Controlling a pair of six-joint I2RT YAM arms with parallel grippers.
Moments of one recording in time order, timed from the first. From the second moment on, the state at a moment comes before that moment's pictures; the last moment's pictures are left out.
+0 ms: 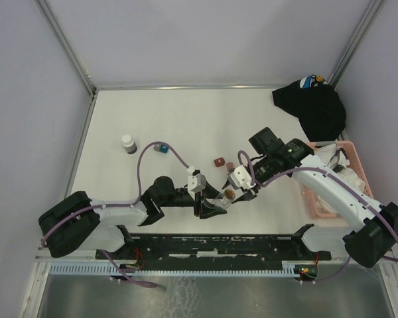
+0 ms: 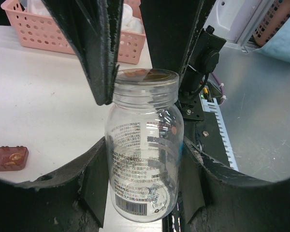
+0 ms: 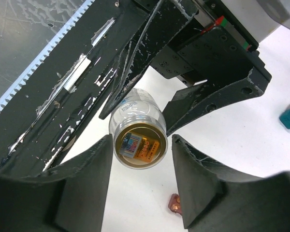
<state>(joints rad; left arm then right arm) -0.96 1.29 0.33 0.98 0.61 -0.18 0.63 1.26 1.15 -1.09 -1.02 -1.41</state>
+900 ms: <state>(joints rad) -0.95 1.24 0.27 0.93 0.12 -0.15 0.65 1.50 1.26 -0.72 -0.78 -0.46</state>
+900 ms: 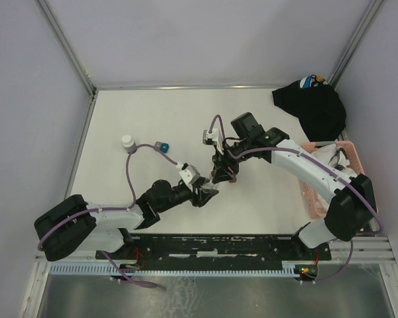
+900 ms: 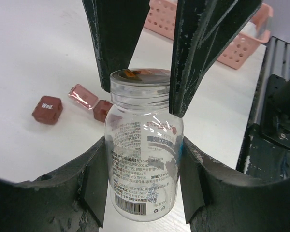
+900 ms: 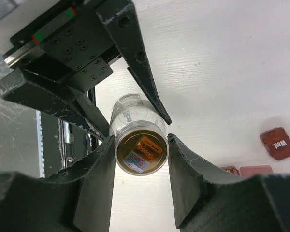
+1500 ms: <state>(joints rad) -0.96 1.25 0.24 1.06 0.26 -0.15 0.58 1.31 1.25 -0.77 -0.97 -0.61</state>
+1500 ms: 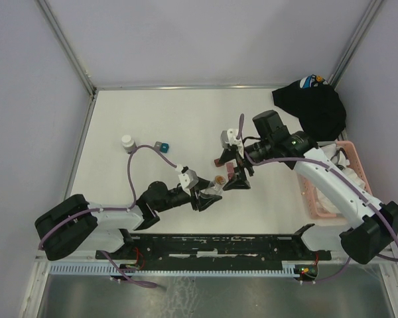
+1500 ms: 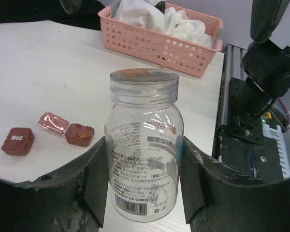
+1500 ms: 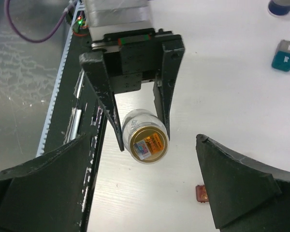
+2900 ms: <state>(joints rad) -0.96 1.27 0.28 1.02 0.40 -0.17 0.62 1.35 1.20 -0.90 -0.96 -0.88</state>
